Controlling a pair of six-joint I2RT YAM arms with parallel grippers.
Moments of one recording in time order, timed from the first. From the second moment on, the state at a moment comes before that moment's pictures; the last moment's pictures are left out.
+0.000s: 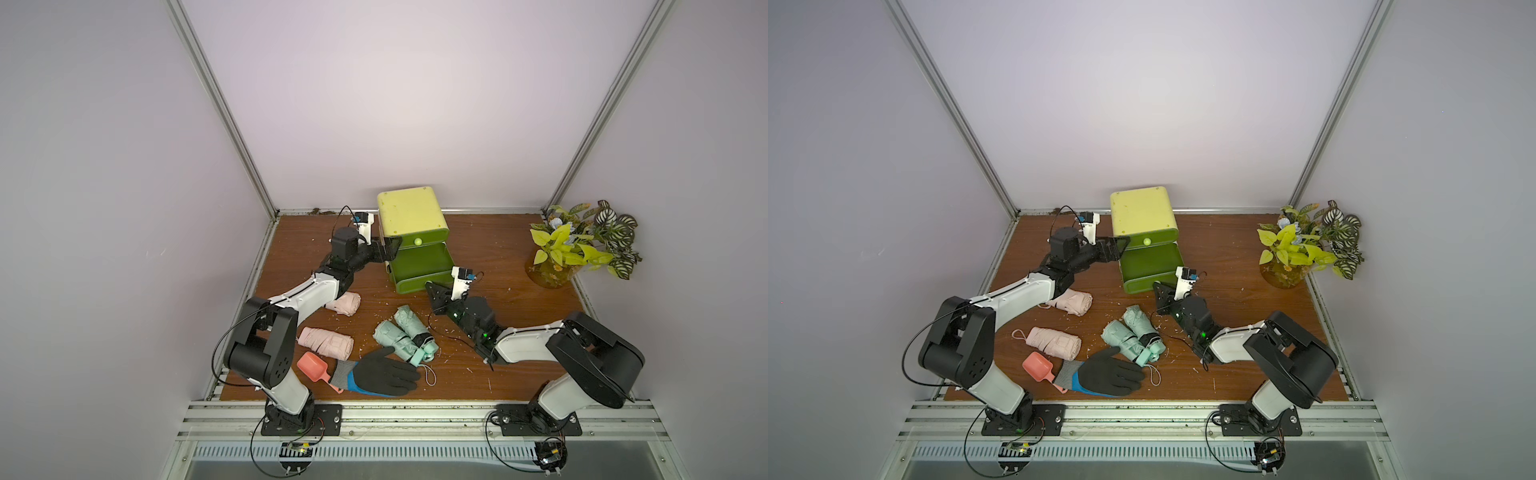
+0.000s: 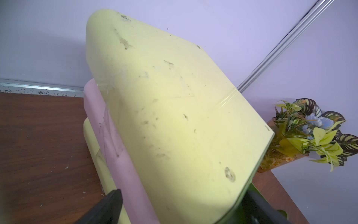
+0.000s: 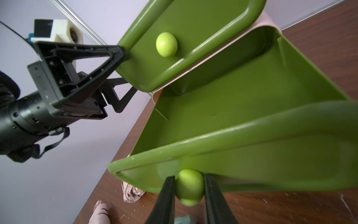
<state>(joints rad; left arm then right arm) -0.34 1.63 0.98 0.37 0.34 -0.42 0.77 1.55 0.42 0.98 0.18 0.72</state>
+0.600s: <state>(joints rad) -0.34 1.60 0.95 0.36 0.33 -0.45 0.78 1.53 0.50 0.66 0.09 0.57</state>
